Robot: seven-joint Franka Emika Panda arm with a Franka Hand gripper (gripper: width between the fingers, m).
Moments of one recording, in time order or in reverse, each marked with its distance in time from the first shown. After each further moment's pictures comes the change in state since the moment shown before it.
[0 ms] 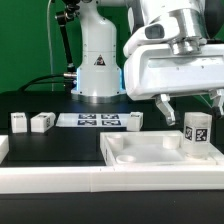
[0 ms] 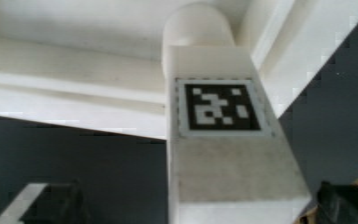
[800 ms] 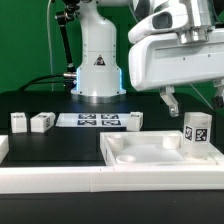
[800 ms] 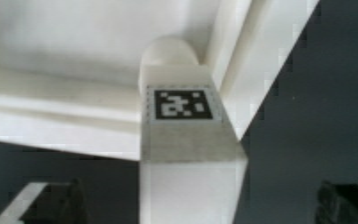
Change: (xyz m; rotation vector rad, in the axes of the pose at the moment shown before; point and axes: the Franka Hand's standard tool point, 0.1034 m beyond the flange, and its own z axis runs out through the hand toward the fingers) arm -0.004 -0.009 -0.006 0.072 -0.252 0.022
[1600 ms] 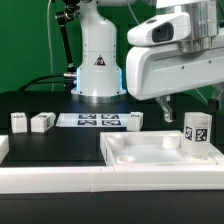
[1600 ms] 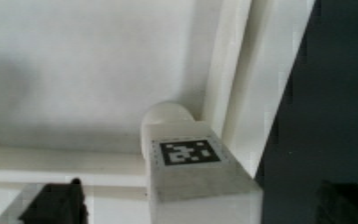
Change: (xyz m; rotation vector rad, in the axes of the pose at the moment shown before) arm -0.005 0.003 0.006 0.051 -0.227 0.092
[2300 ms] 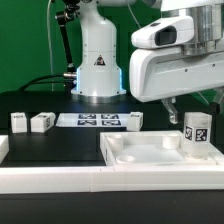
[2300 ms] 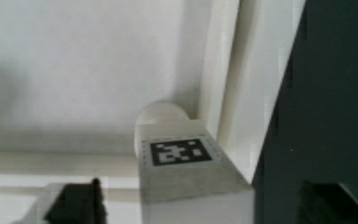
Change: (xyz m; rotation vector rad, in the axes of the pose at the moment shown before) arm 0.002 -0.001 0.000 -0.004 0.000 0.006
